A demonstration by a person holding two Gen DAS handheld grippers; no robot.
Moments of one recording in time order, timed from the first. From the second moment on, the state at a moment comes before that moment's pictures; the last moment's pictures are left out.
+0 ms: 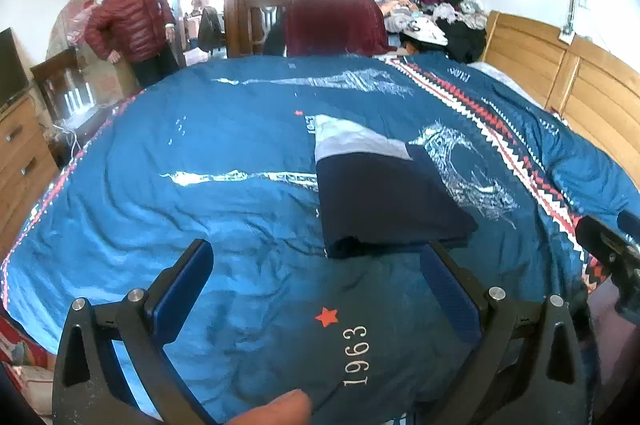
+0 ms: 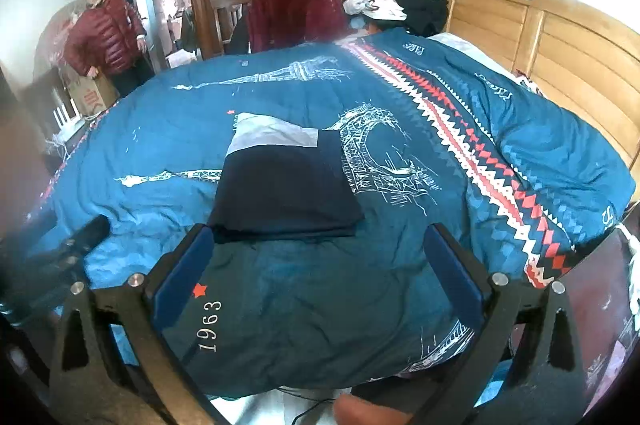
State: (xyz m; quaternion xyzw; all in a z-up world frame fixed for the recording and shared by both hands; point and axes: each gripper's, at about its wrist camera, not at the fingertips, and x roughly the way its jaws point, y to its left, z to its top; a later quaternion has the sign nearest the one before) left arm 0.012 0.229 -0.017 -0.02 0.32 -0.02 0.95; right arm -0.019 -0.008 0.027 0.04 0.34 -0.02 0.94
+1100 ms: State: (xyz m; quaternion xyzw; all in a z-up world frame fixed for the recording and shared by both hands) left arm 0.013 0.215 0.008 0.00 0.31 -0.02 0.95; right arm -0.017 -0.021 0.032 0.05 0.34 -0.02 0.94
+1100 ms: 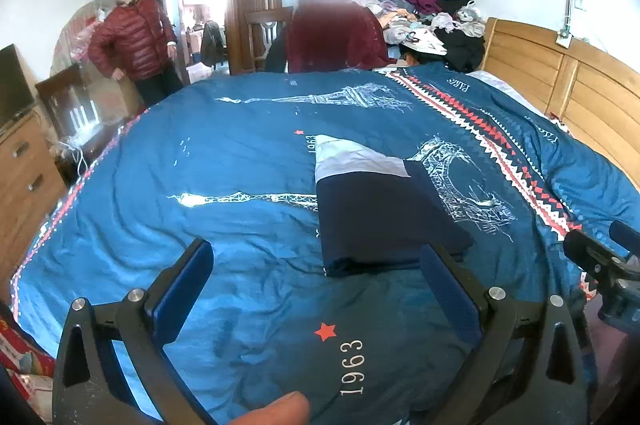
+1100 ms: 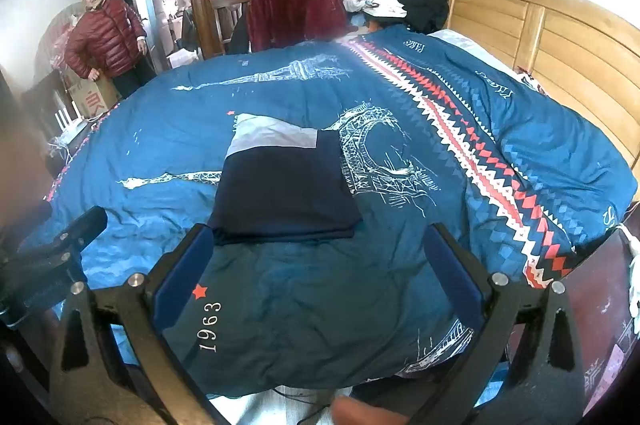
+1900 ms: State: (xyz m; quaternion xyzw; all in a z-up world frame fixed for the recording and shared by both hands) left arm -0.010 -0.148 -0.091 0.16 0.40 -0.35 0.83; right arm -0.142 -0.371 -0.104 0.24 0.44 -0.41 0.76
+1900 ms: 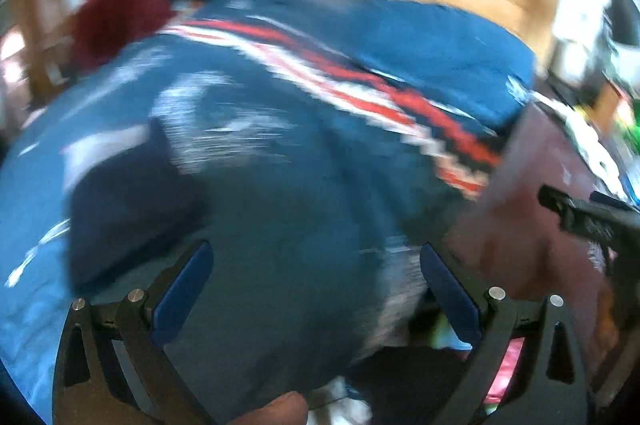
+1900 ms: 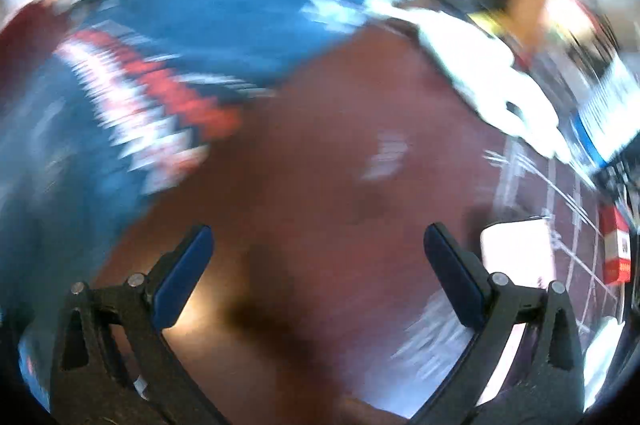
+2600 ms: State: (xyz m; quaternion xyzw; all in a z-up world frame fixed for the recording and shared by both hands) left arm -0.079 -0.362 -0.139 0.22 0.40 -0.45 0.77; right arm -0.212 -0.462 -0.122 0.28 0.40 -0.49 0.72
